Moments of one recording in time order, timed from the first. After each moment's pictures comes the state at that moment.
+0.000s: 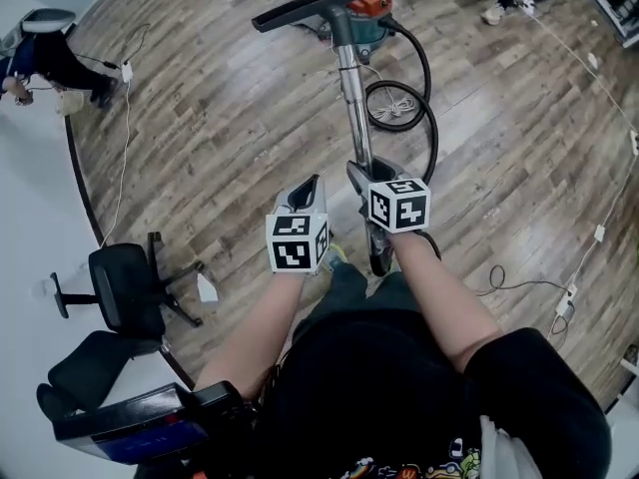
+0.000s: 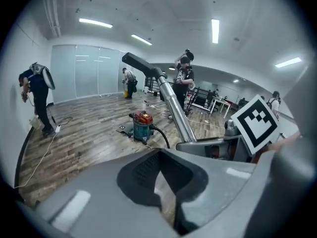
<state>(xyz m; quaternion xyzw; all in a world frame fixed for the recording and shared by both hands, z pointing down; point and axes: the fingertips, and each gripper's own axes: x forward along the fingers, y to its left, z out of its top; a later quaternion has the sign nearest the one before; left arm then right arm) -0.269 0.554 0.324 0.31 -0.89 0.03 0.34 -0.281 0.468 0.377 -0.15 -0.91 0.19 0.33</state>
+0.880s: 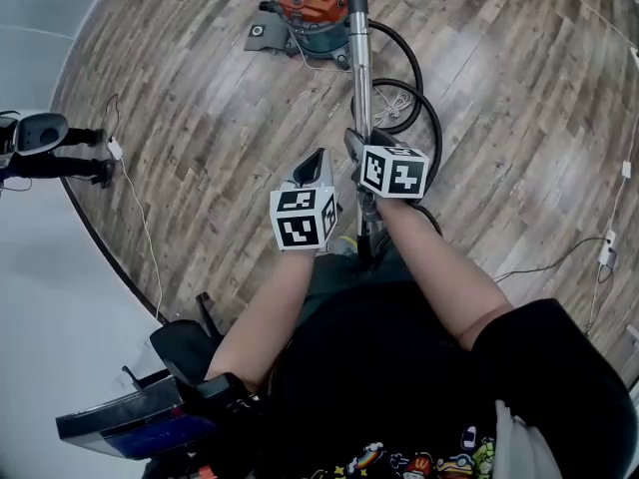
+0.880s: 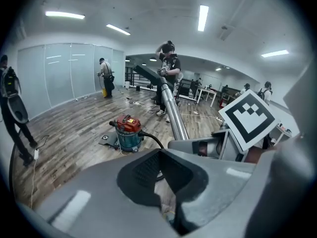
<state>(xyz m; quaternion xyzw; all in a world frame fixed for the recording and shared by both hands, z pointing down) -0.503 0.414 0.336 0.41 -0.84 0.10 0.34 -0.506 0.341 0.399 0.02 -0.89 0.34 0.30</state>
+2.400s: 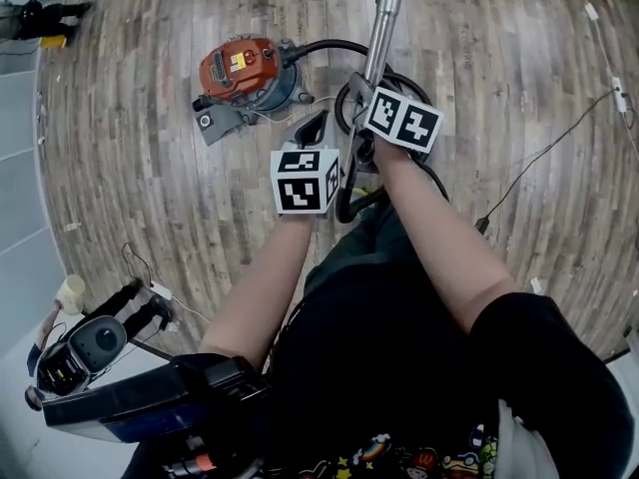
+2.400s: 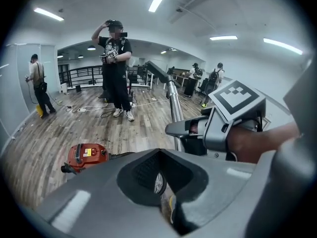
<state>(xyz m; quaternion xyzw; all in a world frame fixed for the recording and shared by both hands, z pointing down) -0.712 0.189 0.373 0.66 -0.64 0.23 0.32 -0.671 0.100 0.425 0.36 -0.78 0.49 0.14</state>
